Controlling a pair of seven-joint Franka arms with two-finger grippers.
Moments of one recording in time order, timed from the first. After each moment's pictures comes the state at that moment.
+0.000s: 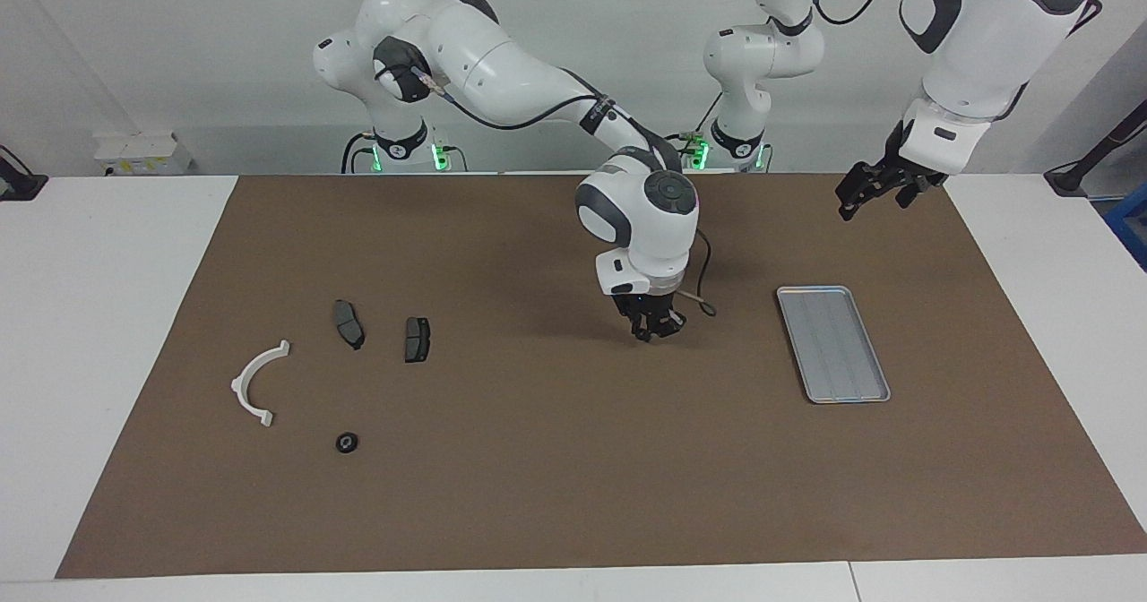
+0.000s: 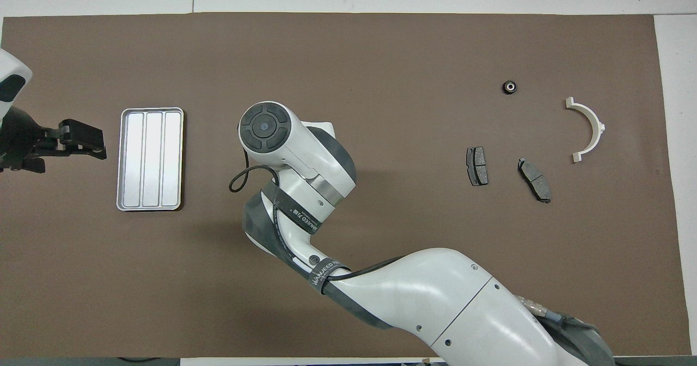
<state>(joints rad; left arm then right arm) 0.00 -0.03 -0.08 -1.67 0.01 1.57 -0.23 0.60 0.83 0.19 -1.15 -0.18 2.01 1.46</state>
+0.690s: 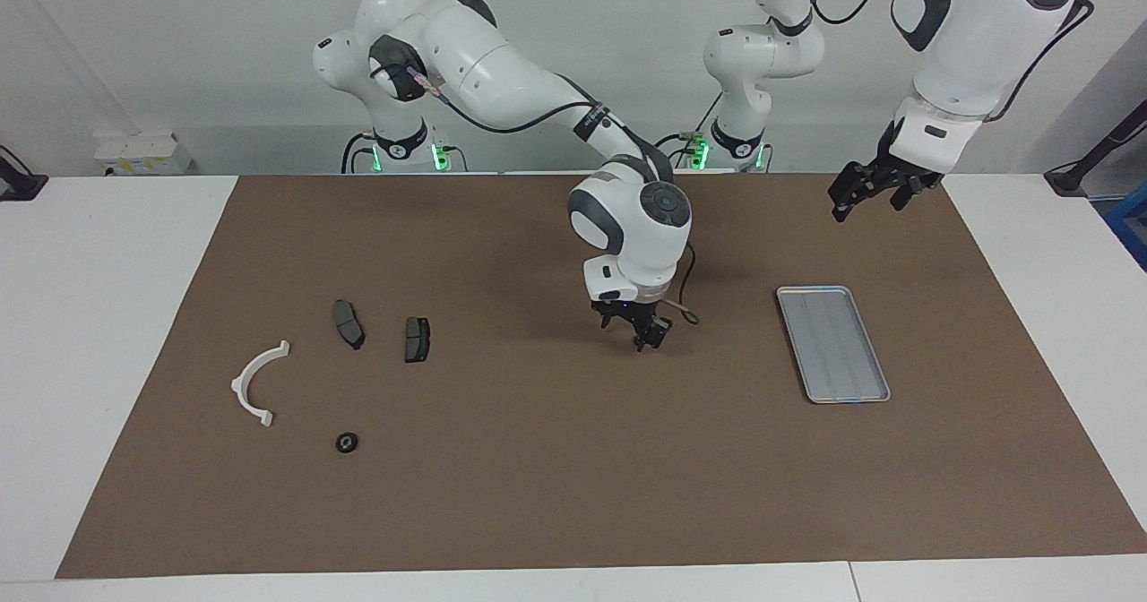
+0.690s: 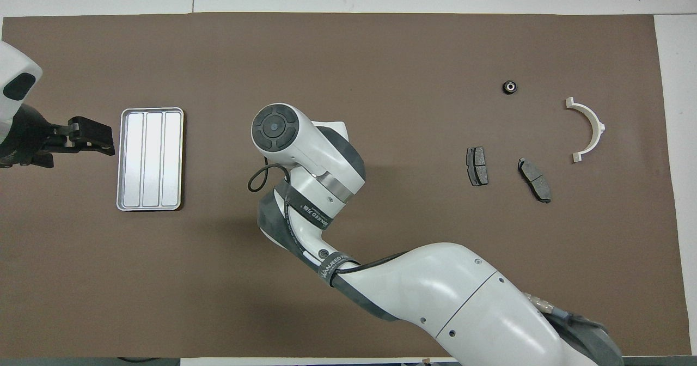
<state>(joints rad) -0.04 -0.03 -0.09 -1.67 0.01 1.62 -0.25 0.56 0.81 0.18 -1.15 -0.22 1.90 1.42</state>
